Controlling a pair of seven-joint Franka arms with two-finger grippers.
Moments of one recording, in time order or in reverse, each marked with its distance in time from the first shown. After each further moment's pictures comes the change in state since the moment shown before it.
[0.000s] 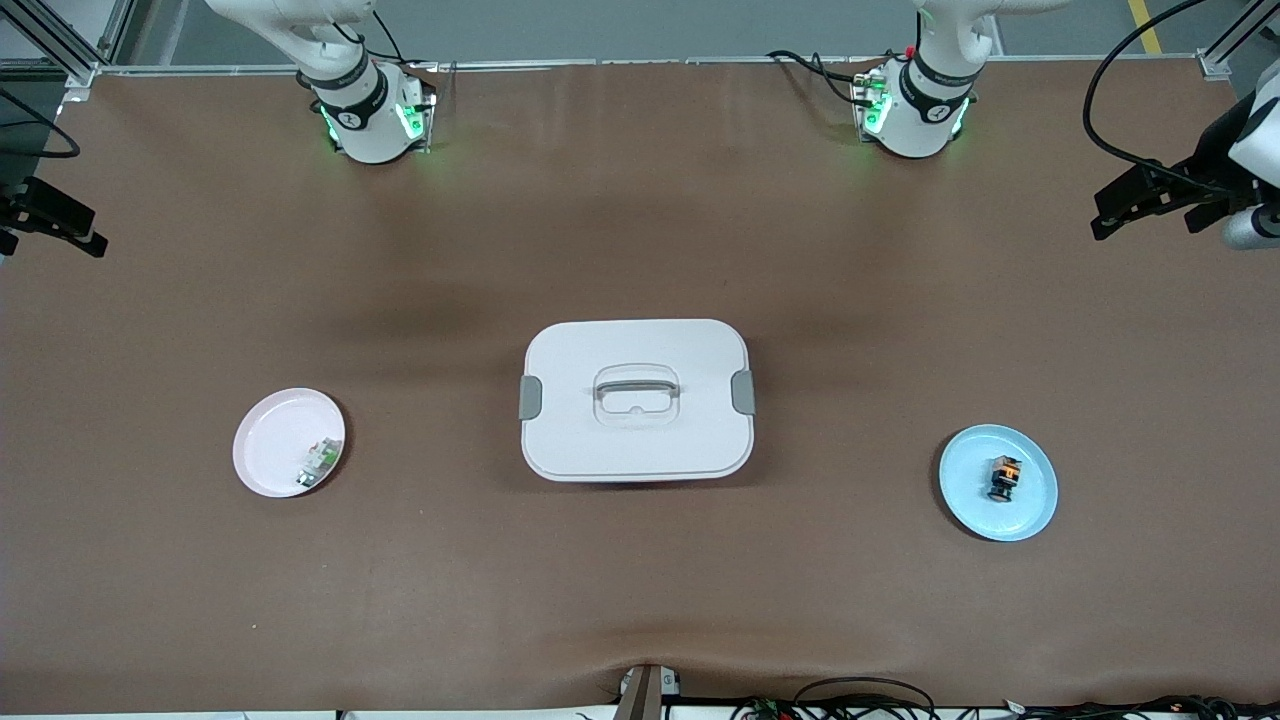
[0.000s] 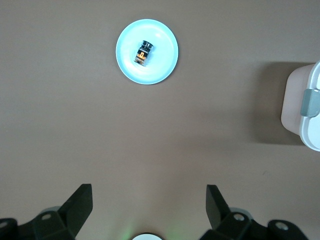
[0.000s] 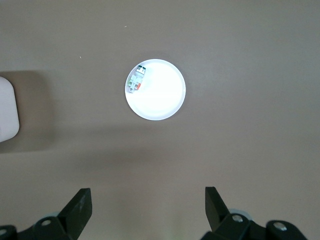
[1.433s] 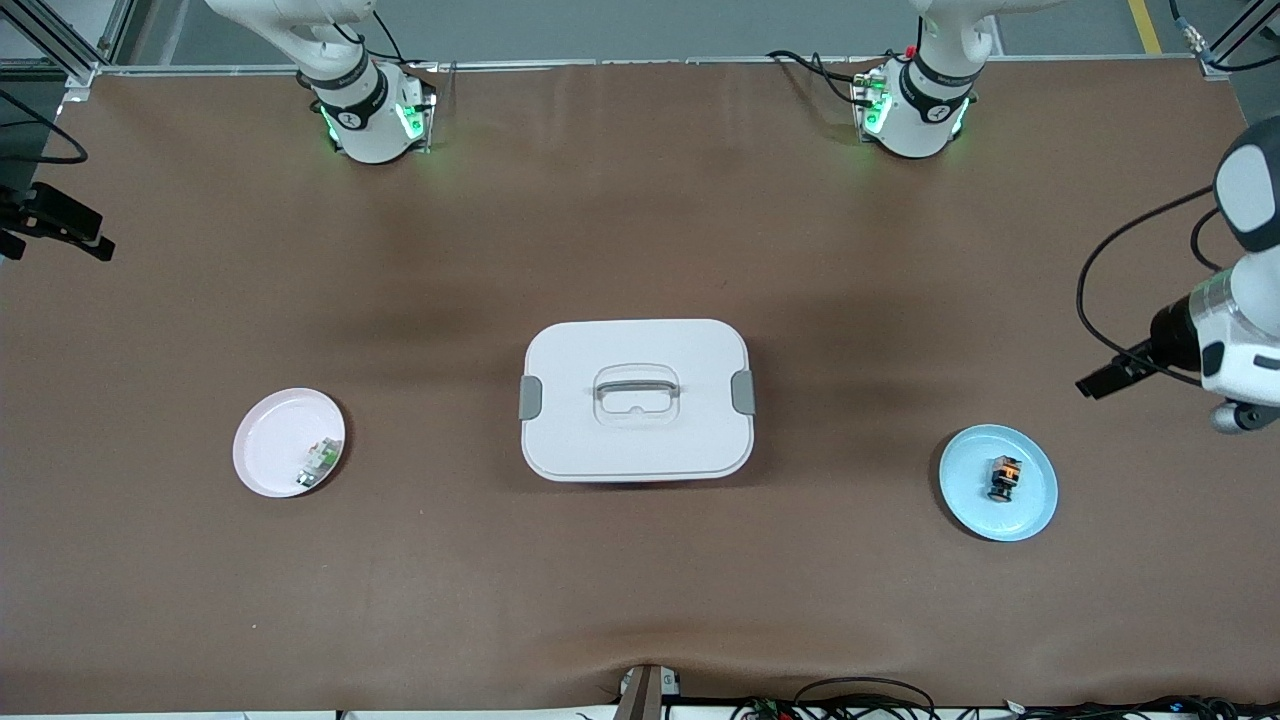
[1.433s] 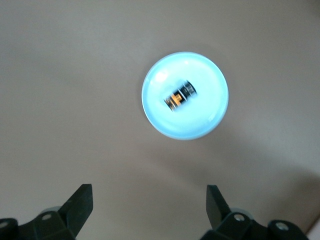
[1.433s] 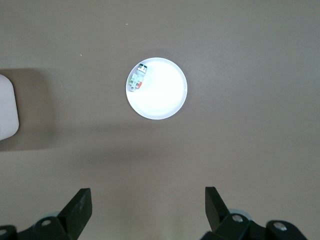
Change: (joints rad) left arm 0.106 0.268 0.017 -0.141 0.018 0.443 -0.394; right arm 0.001 0.010 0.005 0.000 0.000 0.000 -0.001
